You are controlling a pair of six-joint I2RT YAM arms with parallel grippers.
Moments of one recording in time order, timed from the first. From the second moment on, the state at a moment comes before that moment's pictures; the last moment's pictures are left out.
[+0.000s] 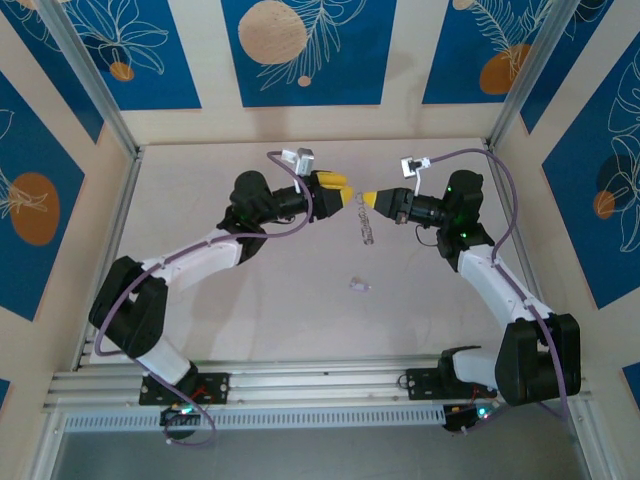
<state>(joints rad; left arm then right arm) -0.62 1.60 1.07 0.72 0.70 -0.59 0.14 1.24 0.83 0.34 -1.09 0.76</state>
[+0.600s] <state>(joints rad) -0.62 1.63 1.07 0.73 0.74 -0.64 0.14 1.22 0.83 0.42 -1.12 0.78</state>
